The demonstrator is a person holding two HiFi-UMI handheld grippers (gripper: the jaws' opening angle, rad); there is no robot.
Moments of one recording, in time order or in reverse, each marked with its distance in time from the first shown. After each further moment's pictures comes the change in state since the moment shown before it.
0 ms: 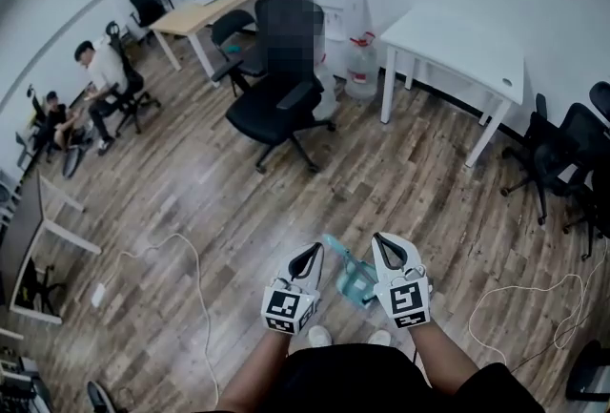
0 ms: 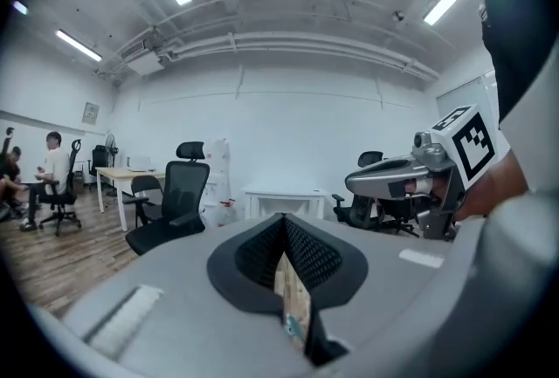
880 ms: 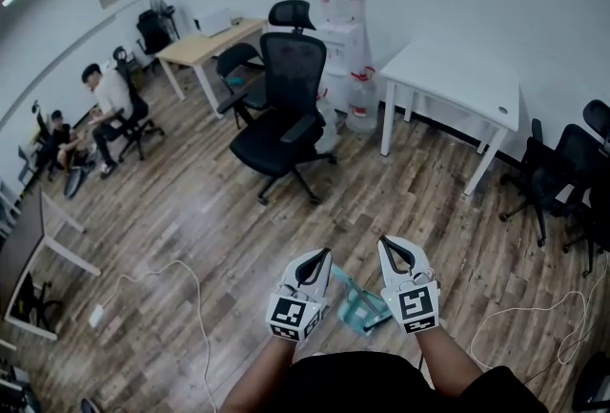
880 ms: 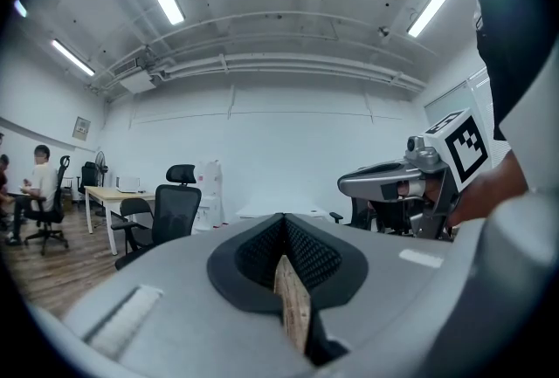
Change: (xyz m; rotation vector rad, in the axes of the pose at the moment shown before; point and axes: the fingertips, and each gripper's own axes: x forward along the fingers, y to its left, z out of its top) left arm 0.014 0.004 0.062 0.064 -0.141 -0.048; right arm 0.005 -0.025 0.060 -0.052 -0.120 -0.041
